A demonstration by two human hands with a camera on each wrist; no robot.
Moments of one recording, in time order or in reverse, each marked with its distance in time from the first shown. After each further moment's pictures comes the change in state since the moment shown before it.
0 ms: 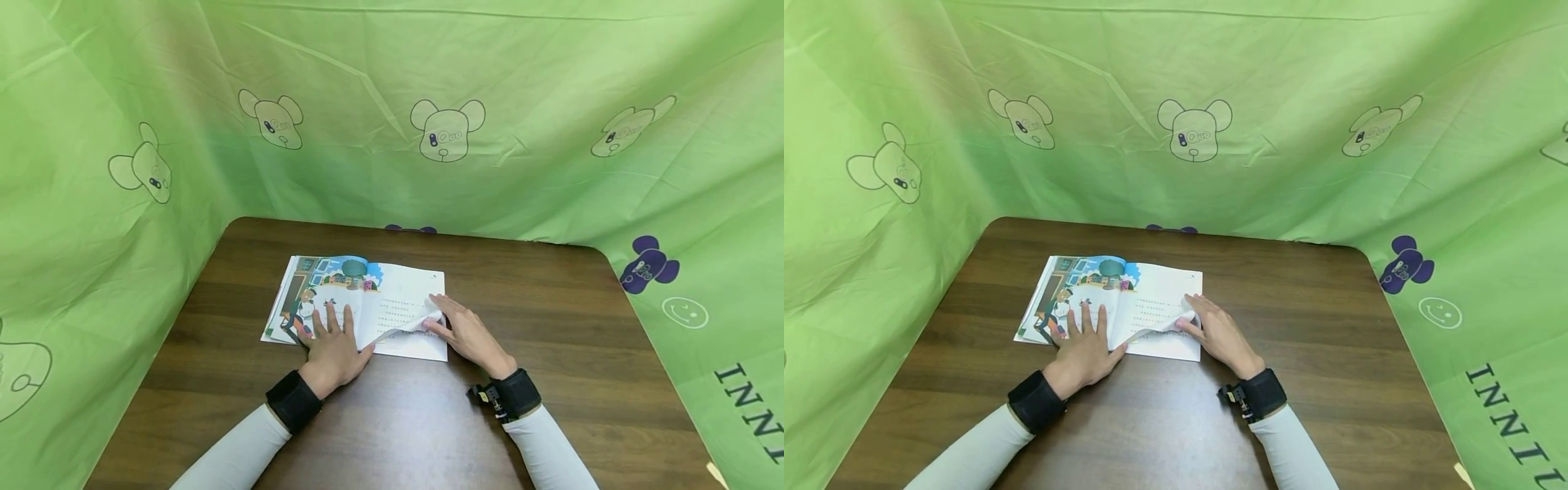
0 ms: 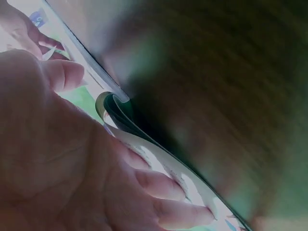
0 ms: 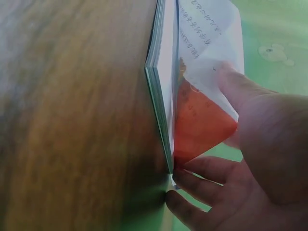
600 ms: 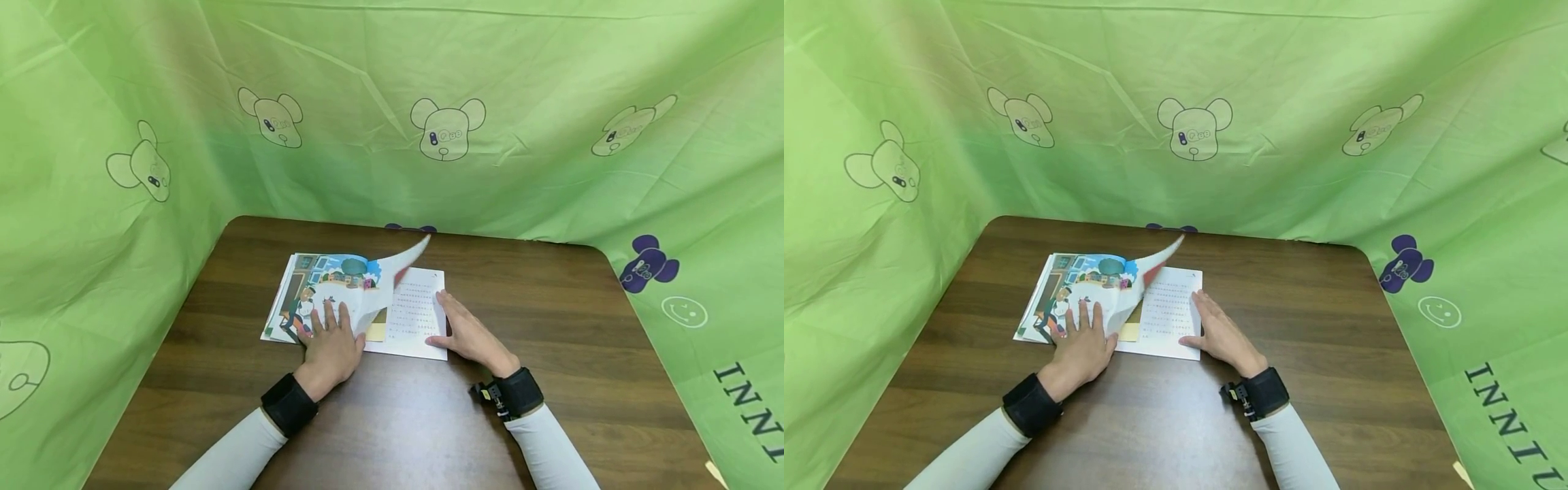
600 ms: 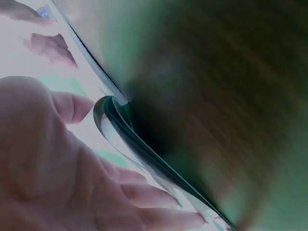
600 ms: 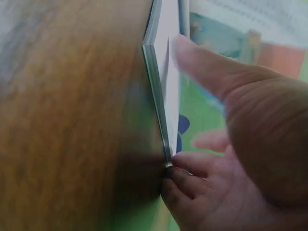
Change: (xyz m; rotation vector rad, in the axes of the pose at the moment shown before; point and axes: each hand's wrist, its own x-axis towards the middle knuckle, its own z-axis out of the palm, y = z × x) left_hand 0.000 -0.005 0.002 -0.128 0.106 -0.016; right_hand -0.002 0.002 -0.004 -0.006 -0.145 0.098
